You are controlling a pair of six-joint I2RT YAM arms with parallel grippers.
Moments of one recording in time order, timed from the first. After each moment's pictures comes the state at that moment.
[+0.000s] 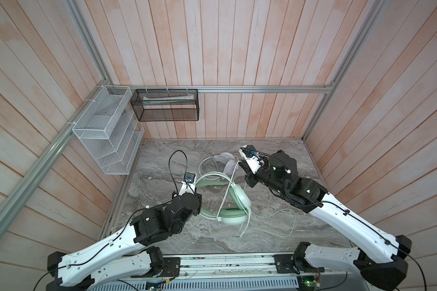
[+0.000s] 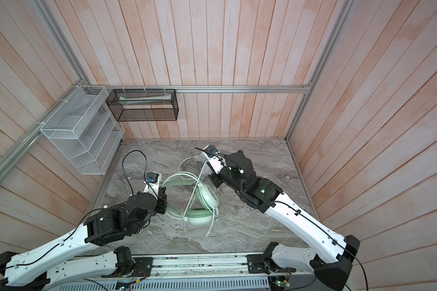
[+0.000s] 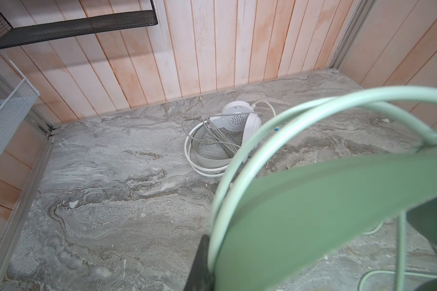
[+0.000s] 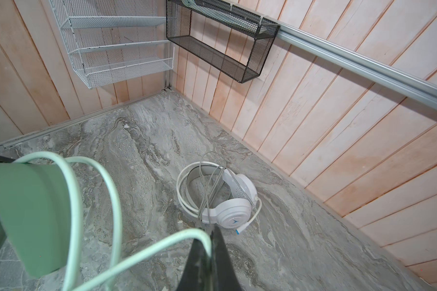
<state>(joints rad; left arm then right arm) -1.09 0.85 0.95 -0.68 -0.70 -0.39 0.85 1.16 1.25 -0.41 0.12 -0.13</state>
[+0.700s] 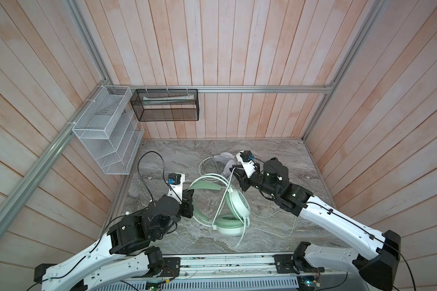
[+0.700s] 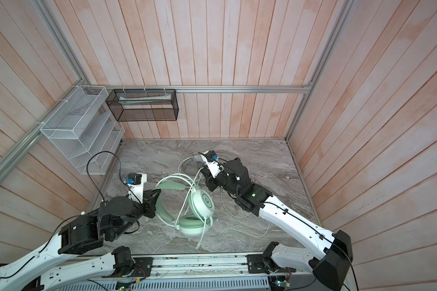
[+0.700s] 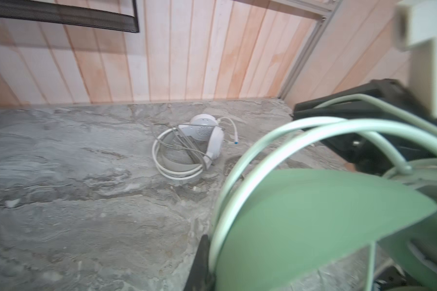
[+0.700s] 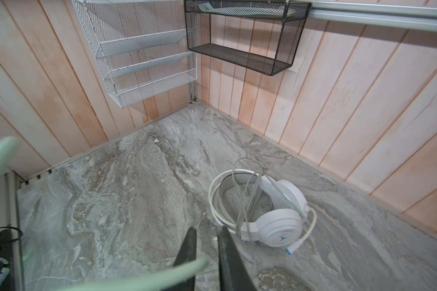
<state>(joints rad) -1.10 0.70 1.01 -0.70 -0.53 -0.50 0.81 1.16 1.02 -0.11 -0.03 0.01</state>
